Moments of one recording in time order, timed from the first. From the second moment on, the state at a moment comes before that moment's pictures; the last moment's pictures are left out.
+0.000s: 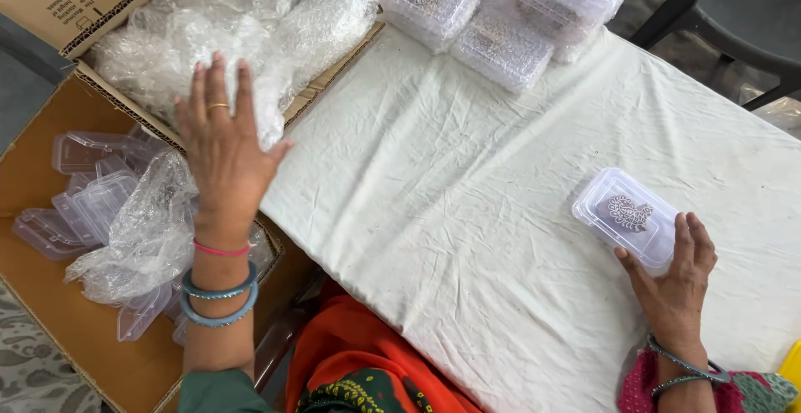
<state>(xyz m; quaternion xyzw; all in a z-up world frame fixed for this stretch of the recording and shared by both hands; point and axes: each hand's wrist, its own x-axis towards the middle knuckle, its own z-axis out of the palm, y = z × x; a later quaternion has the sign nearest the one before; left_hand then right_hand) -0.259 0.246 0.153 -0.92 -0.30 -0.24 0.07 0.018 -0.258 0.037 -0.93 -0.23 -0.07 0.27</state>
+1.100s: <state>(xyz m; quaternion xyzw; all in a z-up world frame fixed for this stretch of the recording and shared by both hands) -0.036 0.037 0.019 -0.55 -0.05 0.11 -0.83 -0.025 -0.232 -0.015 -0.53 -0.10 0.04 0.84</state>
